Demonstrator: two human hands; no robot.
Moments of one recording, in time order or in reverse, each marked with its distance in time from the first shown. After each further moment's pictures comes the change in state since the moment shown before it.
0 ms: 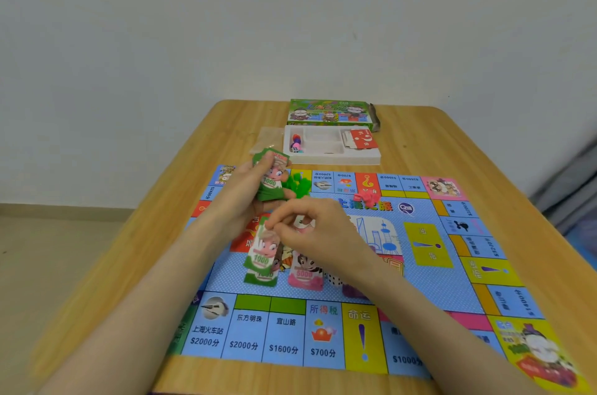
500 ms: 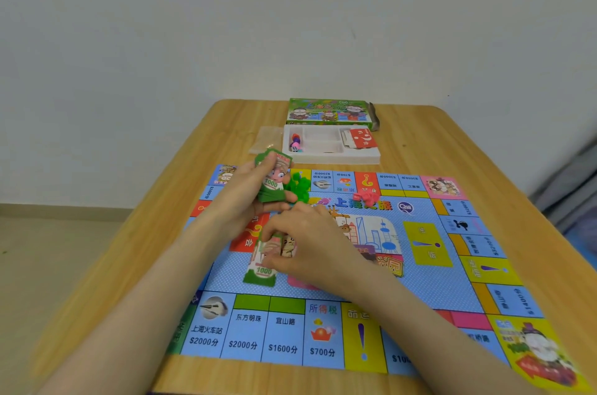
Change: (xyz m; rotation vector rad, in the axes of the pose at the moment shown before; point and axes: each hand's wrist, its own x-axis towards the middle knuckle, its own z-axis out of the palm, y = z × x) left_hand 0.000 -0.001 0.000 0.052 -0.065 0.018; right_hand 0.001 0.012 0.009 -0.601 -0.186 -0.146
